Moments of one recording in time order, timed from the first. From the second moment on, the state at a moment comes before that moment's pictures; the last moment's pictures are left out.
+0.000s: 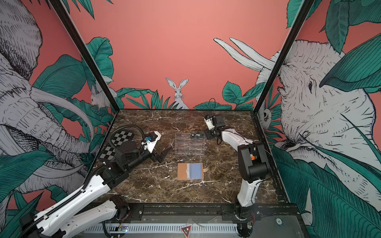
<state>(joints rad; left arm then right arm) -0.74 0.85 0.73 -0.08 0.03 0.16 0.29 1.81 1.27 -0.32 -0.07 -0.19</state>
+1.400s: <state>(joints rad) -0.73 0.79 0.63 -0.06 -0.19 0.10 0.22 1.51 1.05 -0.25 0.04 -0.16</state>
